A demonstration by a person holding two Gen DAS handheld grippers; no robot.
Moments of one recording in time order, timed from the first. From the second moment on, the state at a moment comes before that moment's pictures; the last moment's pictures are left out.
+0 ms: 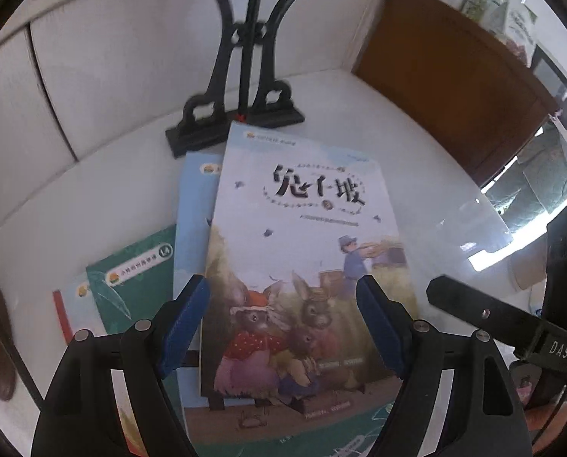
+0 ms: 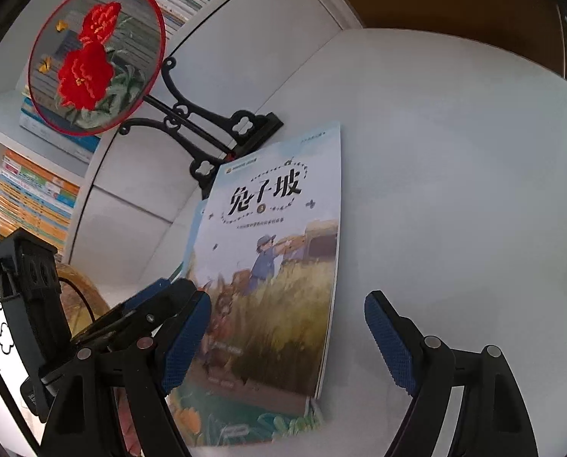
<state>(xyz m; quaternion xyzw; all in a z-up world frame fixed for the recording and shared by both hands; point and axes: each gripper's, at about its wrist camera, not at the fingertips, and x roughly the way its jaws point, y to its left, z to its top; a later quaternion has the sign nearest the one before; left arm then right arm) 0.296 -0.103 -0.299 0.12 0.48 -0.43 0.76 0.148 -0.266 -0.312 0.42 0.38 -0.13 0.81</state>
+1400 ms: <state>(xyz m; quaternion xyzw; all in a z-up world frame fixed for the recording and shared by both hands) 0.318 -0.112 -0.301 0.12 0.48 -0.44 0.75 0.152 -0.271 -0.331 0.43 0.40 -0.10 0.81</state>
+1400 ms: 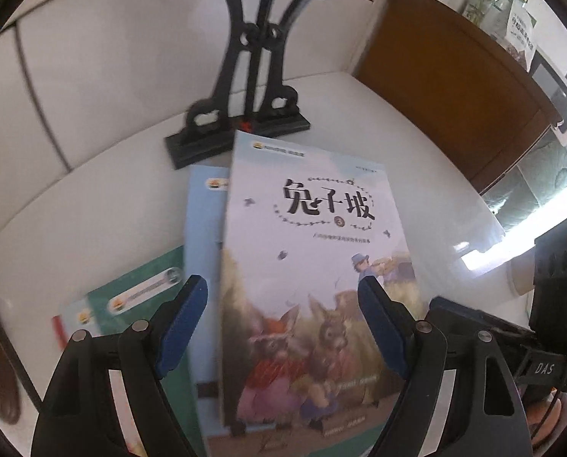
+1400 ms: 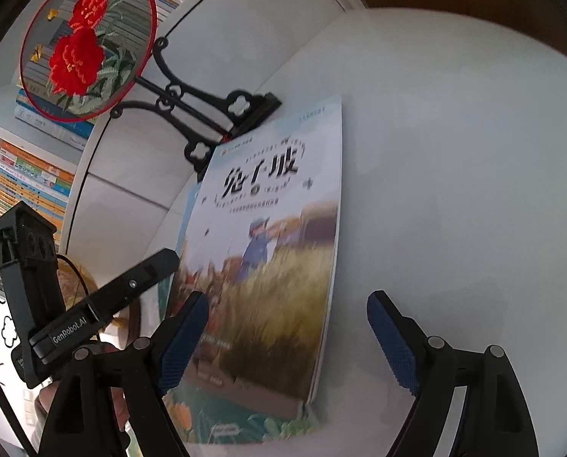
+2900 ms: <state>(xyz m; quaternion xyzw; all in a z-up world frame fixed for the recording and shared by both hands) 0.200 0.029 -0.305 -0.03 0.54 -0.30 0.79 0.108 -0.207 -0.342 0.34 0.50 0.11 0.79</state>
